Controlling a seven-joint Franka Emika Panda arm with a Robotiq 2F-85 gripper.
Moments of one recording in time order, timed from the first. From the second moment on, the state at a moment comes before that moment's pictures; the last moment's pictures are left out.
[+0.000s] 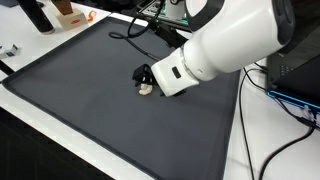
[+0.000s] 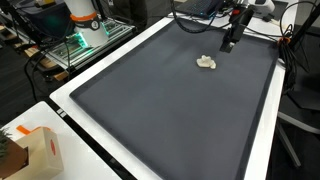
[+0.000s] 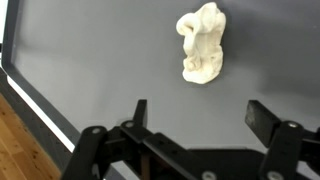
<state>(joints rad) 0.50 0.96 -0.11 -1.10 -0.50 1.76 0.24</state>
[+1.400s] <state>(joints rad) 0.58 0.96 -0.16 -1.16 -0.50 1.60 0.63</state>
